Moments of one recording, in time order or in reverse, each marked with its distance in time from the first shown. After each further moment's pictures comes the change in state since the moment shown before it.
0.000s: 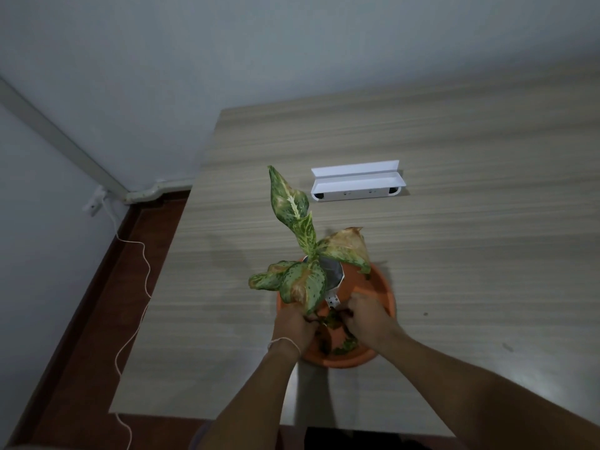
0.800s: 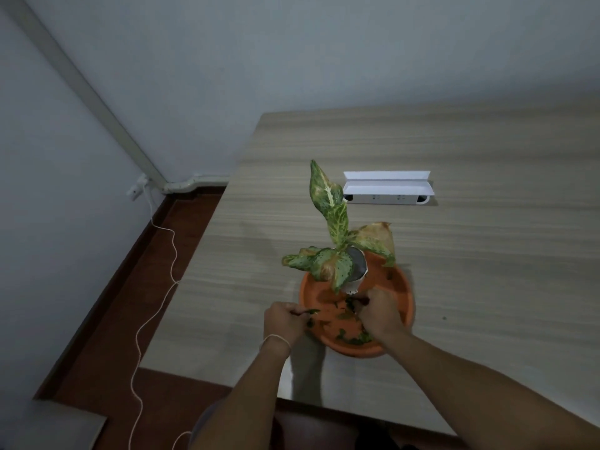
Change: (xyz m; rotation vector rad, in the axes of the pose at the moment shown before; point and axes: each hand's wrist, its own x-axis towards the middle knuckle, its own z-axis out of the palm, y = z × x) left_hand -0.045 -0.044 -0.037 -0.322 0.213 -0.189; right_hand -0.020 -0.043 -0.001 0.258 0.185 0.167
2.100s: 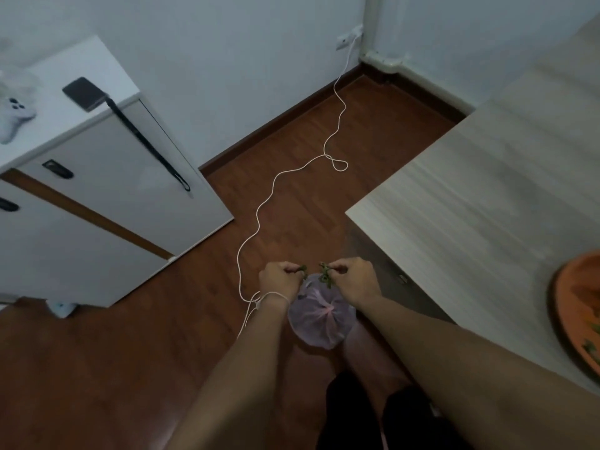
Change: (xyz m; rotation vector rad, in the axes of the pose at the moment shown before) left_hand -0.112 -0.366 -0.239 -0.318 0.492 -0.598; right_hand -0.173 -0.230 0.371 -0.192 -0.644 -0.463
